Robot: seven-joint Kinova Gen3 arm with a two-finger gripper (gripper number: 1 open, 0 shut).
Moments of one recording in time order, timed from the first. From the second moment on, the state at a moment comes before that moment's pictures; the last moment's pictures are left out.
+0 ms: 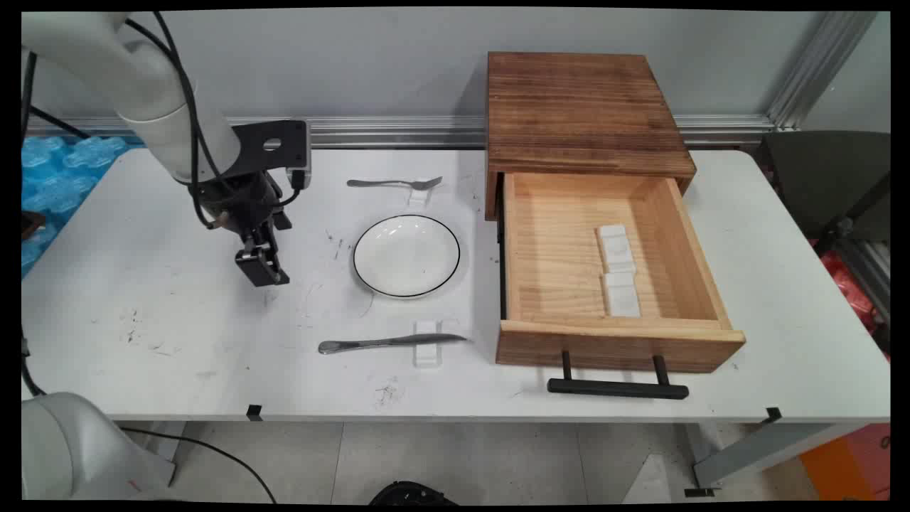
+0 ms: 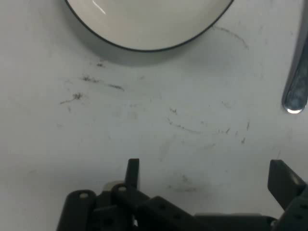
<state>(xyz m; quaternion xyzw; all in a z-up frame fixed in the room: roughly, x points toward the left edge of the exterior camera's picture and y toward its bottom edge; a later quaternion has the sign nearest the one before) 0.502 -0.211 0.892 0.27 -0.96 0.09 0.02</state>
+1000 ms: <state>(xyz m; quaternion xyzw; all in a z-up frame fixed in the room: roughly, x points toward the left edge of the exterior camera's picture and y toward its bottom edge) 0.421 -0.233 0.886 0.27 -0.95 0.08 0.11</state>
